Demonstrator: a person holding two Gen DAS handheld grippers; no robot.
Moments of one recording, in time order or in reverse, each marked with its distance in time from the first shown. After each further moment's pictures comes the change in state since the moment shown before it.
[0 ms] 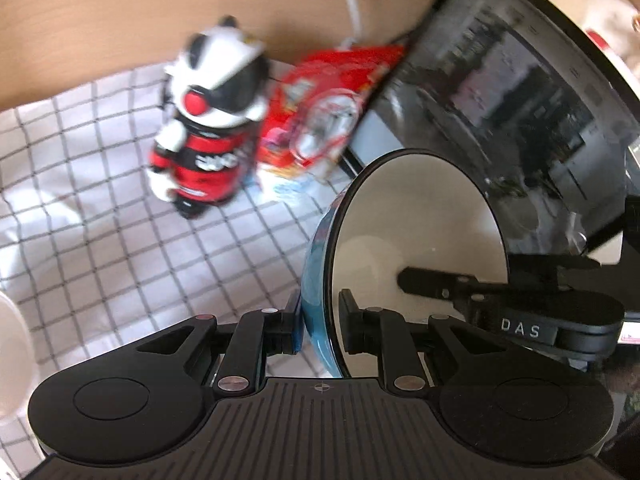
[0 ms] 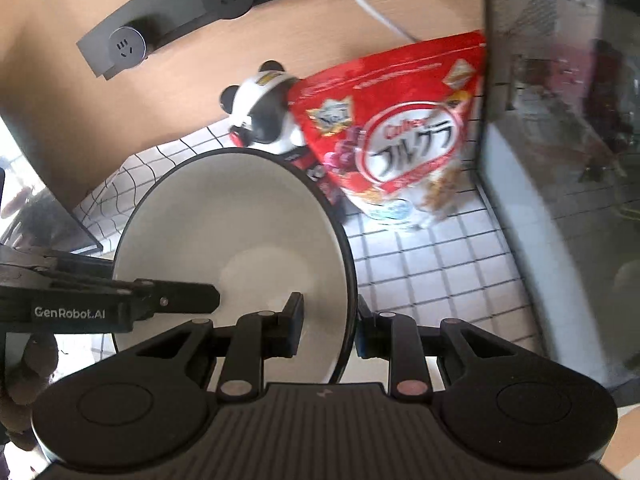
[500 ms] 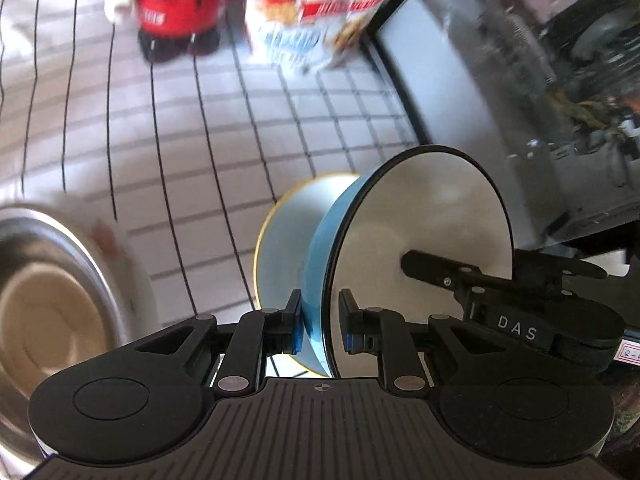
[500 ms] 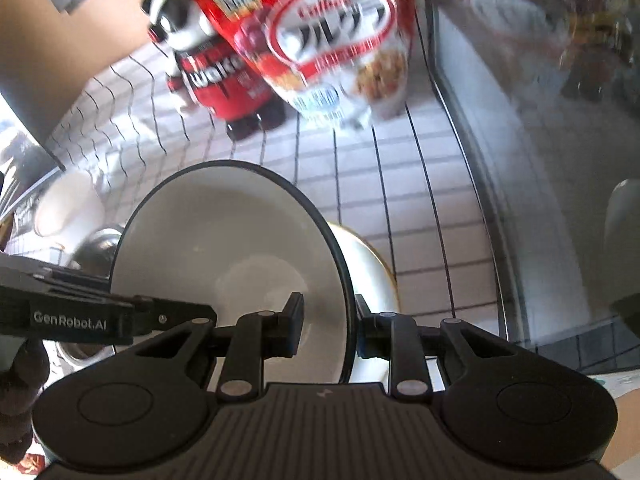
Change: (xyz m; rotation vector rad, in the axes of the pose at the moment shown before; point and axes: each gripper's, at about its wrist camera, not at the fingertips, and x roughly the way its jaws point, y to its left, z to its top) left arm 0.116 -0.032 -0.065 -0.245 0.182 0.065; right arm 0.056 -0.098 -0.069 -0.014 0.170 0.042
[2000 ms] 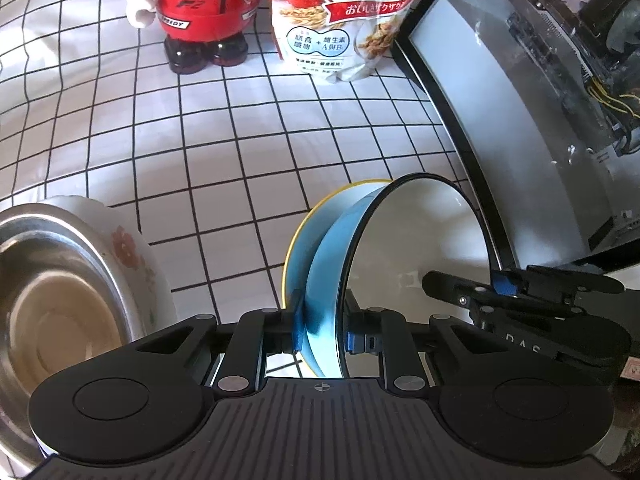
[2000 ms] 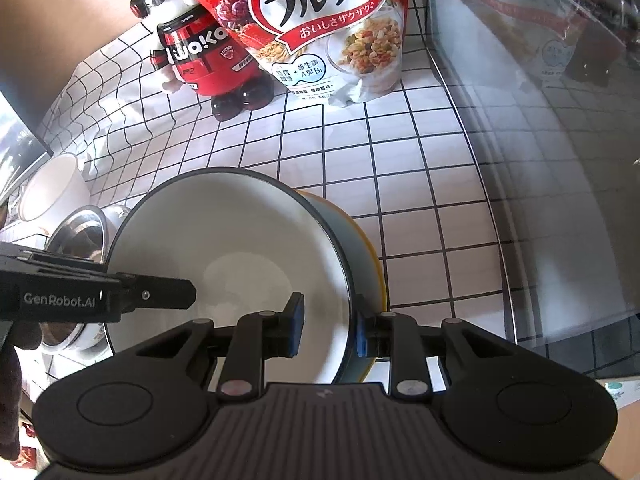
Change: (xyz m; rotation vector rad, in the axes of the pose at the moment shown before) left arm 0.012 -0.003 -0.008 0.015 -0.071 0.122; right arm 0.019 -0.006 -0.009 -0.023 -0.006 -0.006
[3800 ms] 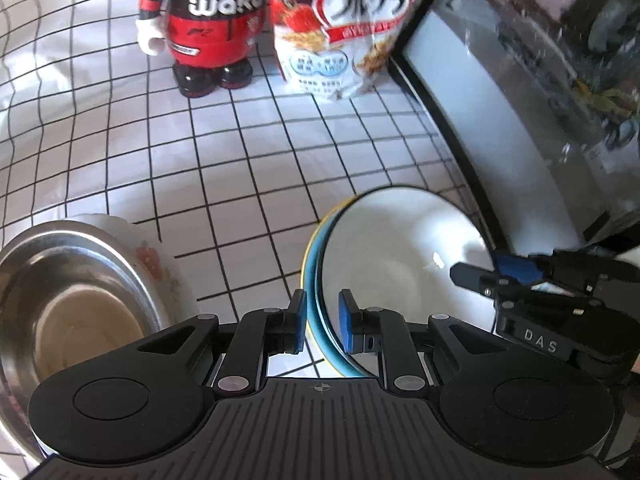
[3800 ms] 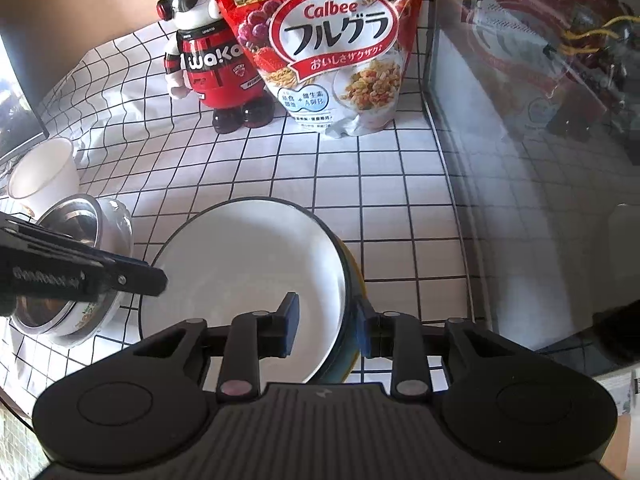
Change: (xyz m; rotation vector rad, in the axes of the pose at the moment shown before) left arm -0.022 0.009 -0.006 0.035 -0.059 0.003; right arm -0.024 0.015 -0.004 -0.094 -0.085 -0.117
